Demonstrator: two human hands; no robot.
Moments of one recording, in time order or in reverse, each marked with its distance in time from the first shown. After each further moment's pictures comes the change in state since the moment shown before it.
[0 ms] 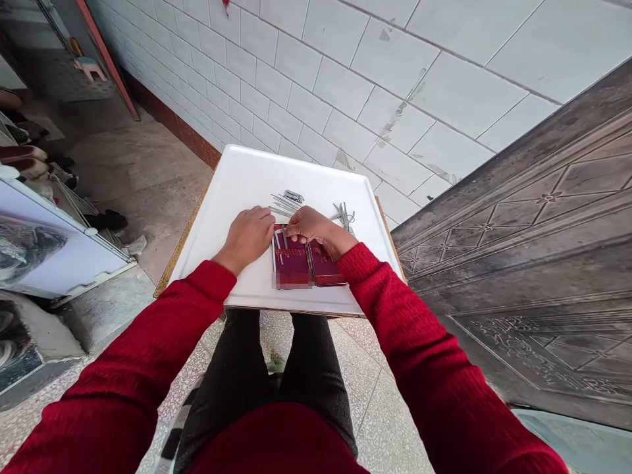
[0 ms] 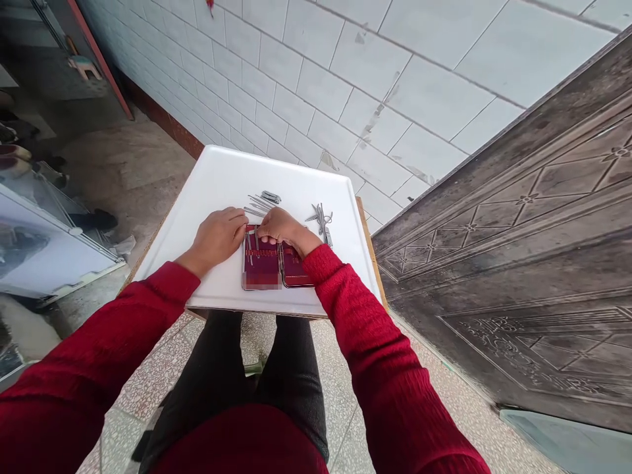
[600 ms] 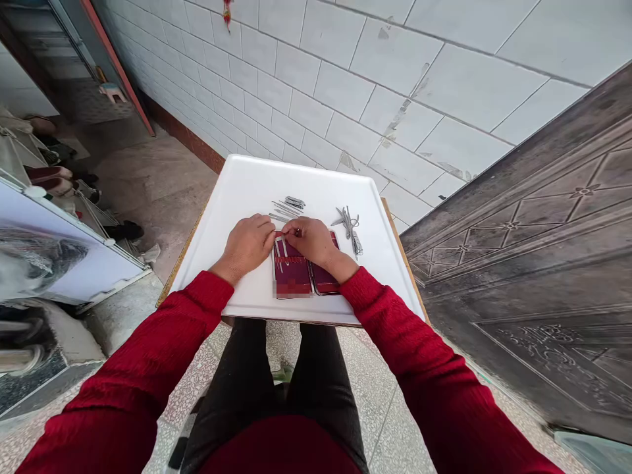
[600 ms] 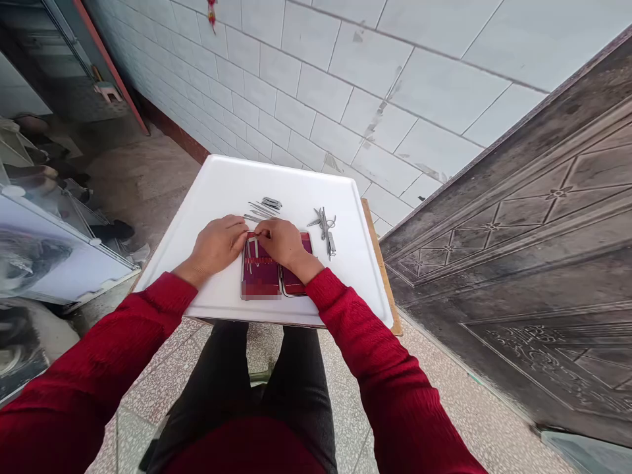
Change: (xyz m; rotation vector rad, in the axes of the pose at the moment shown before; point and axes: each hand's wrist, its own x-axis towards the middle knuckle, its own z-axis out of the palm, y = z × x) left_hand 0.000 -0.002 -0.005 -0.041 -0.025 0.019; right_hand 0.002 0.037 0.015 -0.363 0.362 -0.466
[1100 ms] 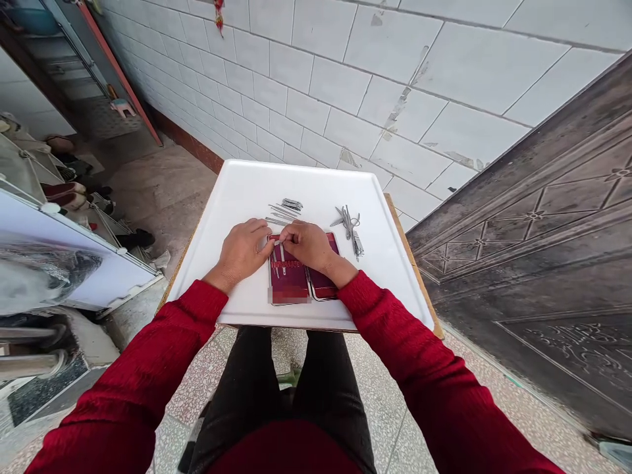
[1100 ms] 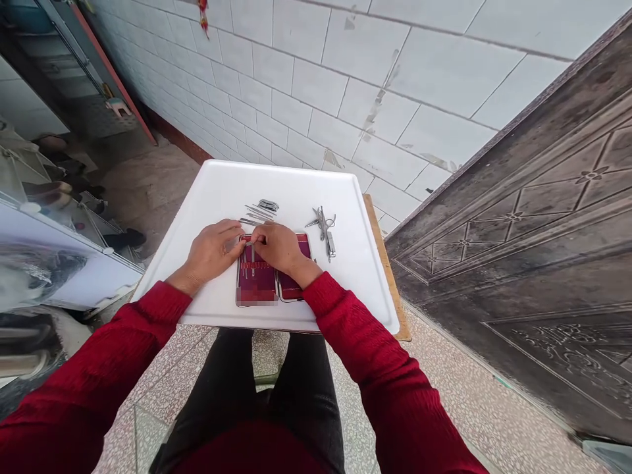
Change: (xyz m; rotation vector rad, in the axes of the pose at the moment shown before) left_hand -0.002 -0.003 0.002 -0.059 0.045 -0.042; right_hand -0.002 0.007 0.003 0.061 -0.011 -0.039
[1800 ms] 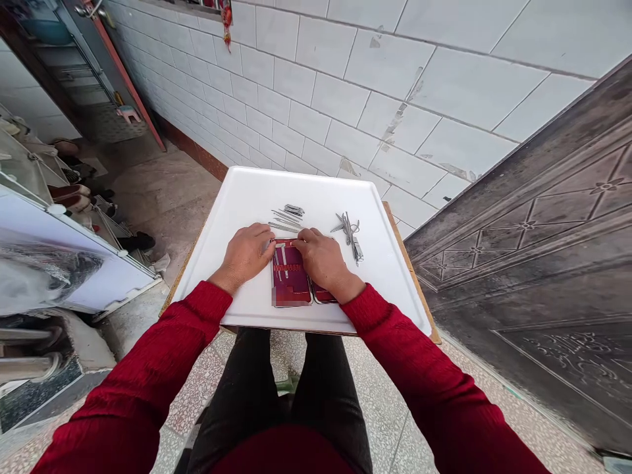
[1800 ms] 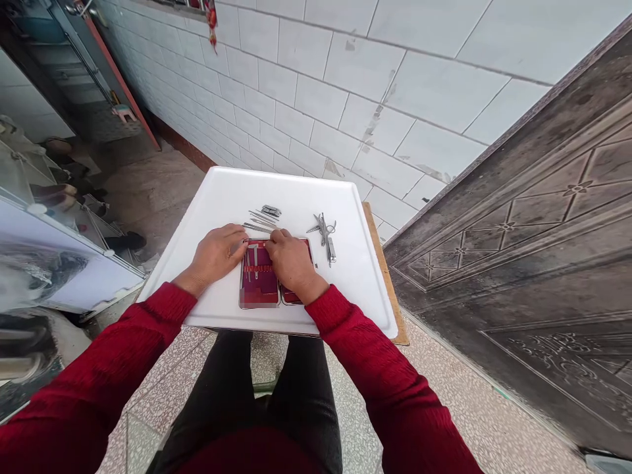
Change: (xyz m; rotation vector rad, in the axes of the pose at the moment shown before) left_hand 0.001 0.000 -0.001 0.003 -0.026 0.000; right_hand -0.031 -0.015 -0.017 -0.601 -0.085 -0.096
